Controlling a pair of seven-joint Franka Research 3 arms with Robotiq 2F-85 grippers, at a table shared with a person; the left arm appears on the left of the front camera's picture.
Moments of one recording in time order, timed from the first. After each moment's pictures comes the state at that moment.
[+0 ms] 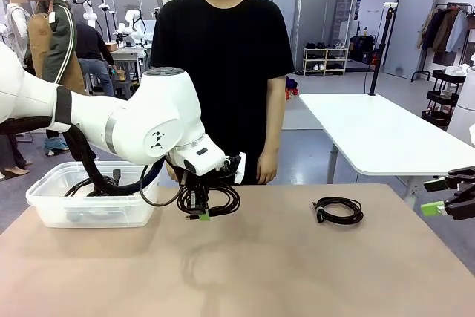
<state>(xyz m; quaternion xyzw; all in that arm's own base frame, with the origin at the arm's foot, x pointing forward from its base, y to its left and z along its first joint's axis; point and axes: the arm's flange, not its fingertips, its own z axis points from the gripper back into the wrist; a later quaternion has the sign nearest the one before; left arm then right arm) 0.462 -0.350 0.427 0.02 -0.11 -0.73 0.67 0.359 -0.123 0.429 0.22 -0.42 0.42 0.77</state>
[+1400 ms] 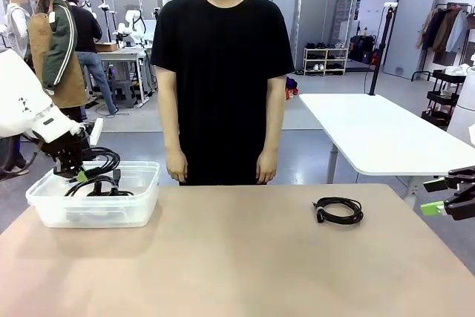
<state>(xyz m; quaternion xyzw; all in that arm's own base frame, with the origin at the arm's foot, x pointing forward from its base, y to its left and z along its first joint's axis) 0.564 -0.008 0.449 0.05 -0.17 -0.66 0.73 0.360 -0.123 0.429 0.22 -0.41 0.42 0.77</state>
